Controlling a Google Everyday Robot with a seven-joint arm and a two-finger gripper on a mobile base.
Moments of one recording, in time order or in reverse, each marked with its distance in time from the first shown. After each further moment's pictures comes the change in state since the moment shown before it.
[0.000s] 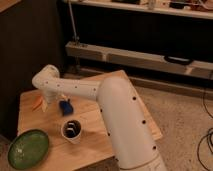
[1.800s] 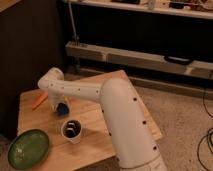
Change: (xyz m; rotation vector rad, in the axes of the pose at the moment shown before) arm -0.009 -0.013 -0.008 -0.011 0.033 -0.007
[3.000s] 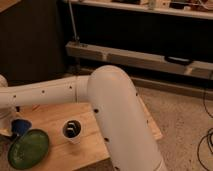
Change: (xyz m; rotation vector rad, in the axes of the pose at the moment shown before) arm -0.079 -0.231 -0.132 0.163 -0.016 -0.783
